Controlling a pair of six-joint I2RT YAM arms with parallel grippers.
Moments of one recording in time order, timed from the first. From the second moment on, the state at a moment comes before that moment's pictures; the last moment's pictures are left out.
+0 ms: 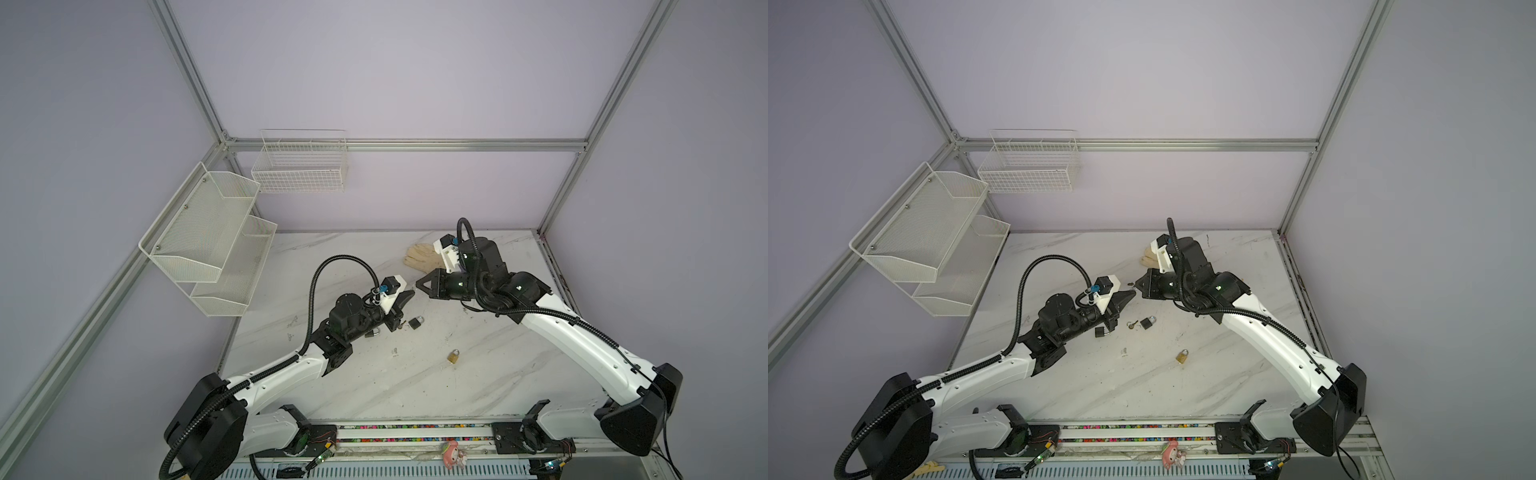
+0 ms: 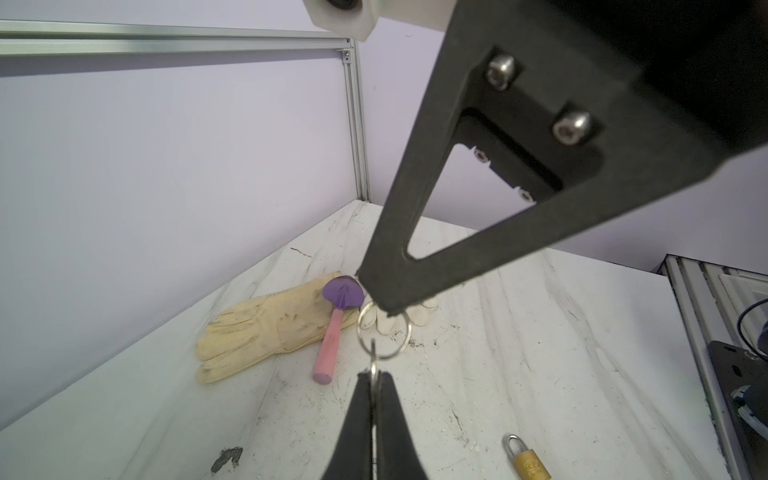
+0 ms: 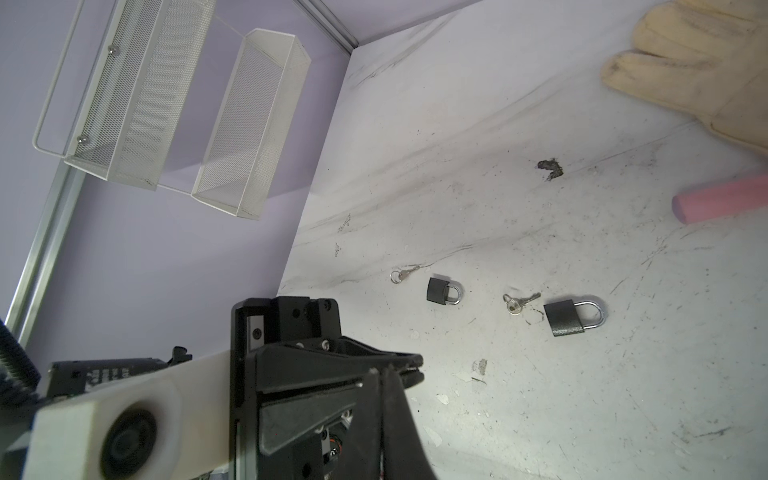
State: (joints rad) left arm -0.68 1.22 0.65 0.52 0.22 0.14; right arm 0.69 1.35 1.37 -0.59 -0.32 0.70
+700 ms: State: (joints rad) left arm -0.68 1.28 0.65 0.53 0.09 0.48; right arm 0.67 1.40 1.36 -0.59 -0.37 1.01
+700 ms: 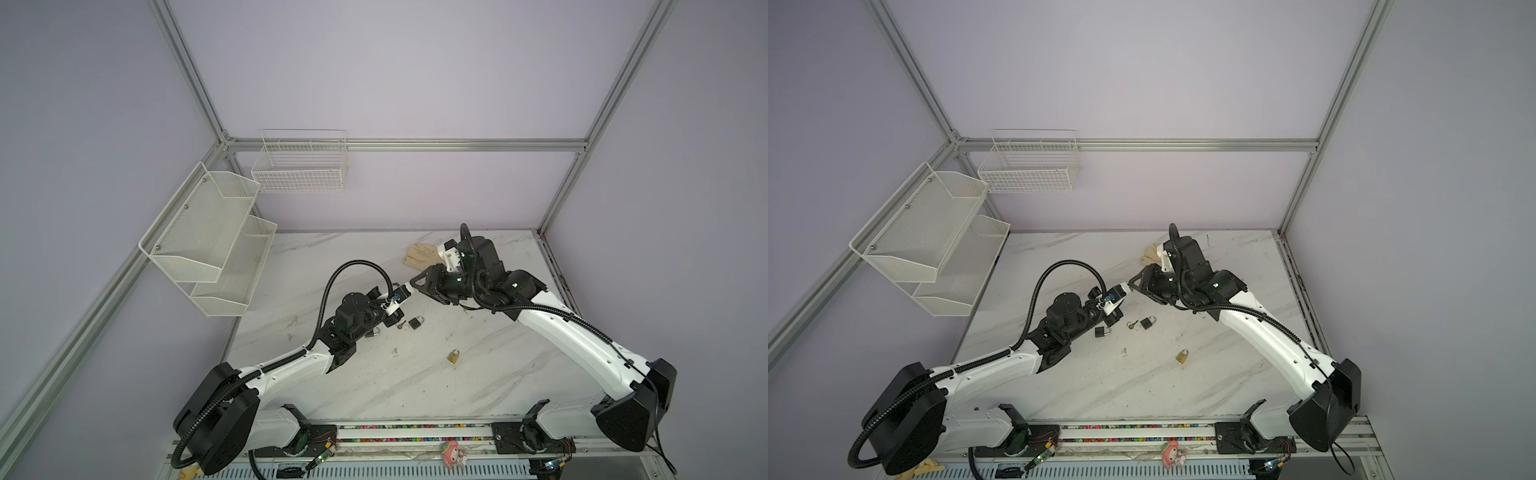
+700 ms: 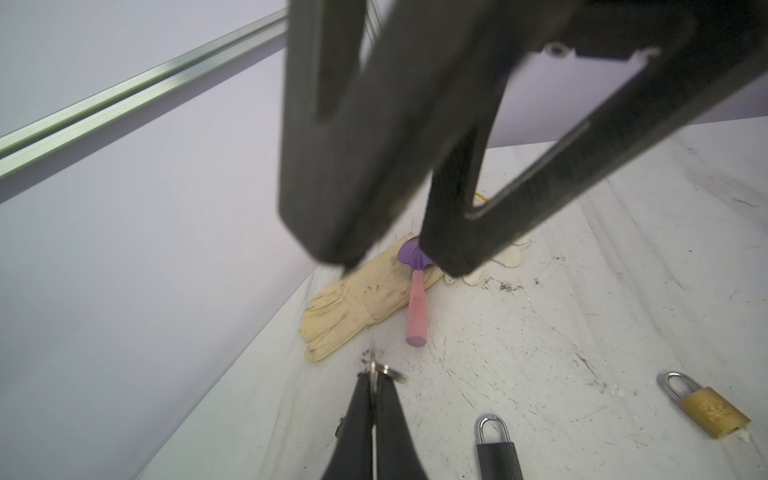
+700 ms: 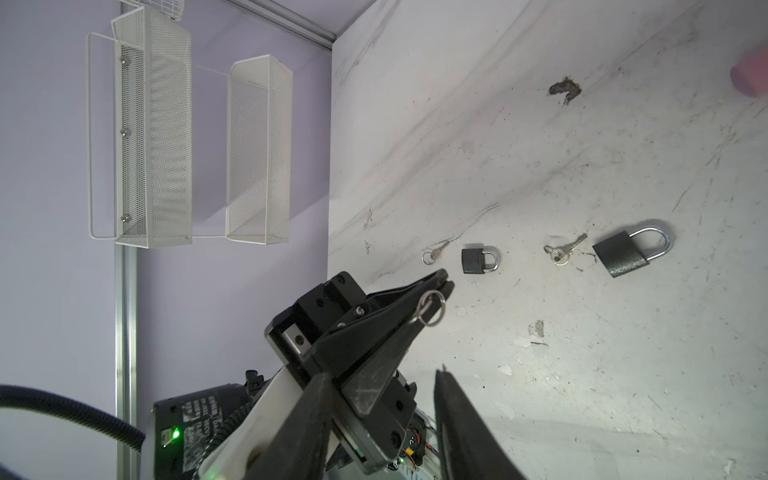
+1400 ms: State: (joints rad) left arm -0.68 1.31 0.65 0.58 0.10 0.54; right arm 0.68 1.46 1.40 -0.59 -0.34 1.08
